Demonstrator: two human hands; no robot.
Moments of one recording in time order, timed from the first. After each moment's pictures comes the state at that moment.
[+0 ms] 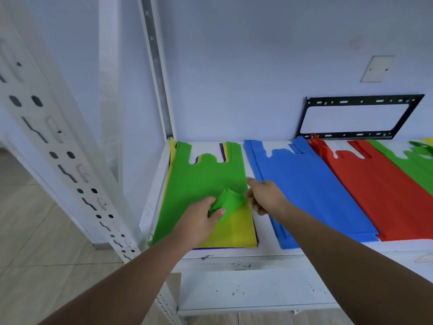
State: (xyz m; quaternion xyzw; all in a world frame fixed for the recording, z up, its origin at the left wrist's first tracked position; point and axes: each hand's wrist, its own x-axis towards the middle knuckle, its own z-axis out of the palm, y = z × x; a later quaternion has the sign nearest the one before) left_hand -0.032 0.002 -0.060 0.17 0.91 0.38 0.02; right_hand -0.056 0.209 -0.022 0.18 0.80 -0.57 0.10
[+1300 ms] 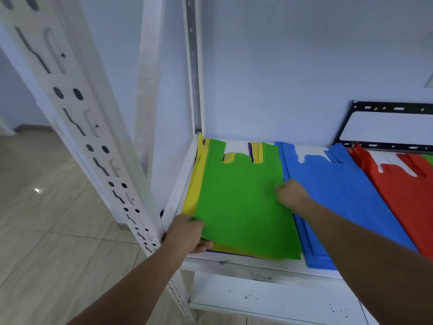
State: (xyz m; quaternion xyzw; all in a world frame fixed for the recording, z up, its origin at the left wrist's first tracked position) left_hand -0.005 -0.044 -0.044 -0.26 0.75 0.59 0.15; right_hand -0.127 0.225 -0.051 0.17 0.92 -0.35 0.09
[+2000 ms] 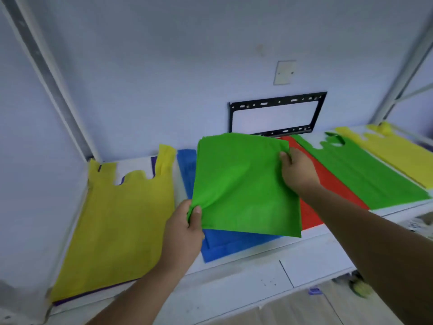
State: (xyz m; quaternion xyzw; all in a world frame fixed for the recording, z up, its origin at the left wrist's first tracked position) left_hand 0.001 0.160 -0.029 0.10 0.84 0.53 -0.08; right_hand -0.030 0.454 0.029 0.19 0.91 -0.28 -0.23
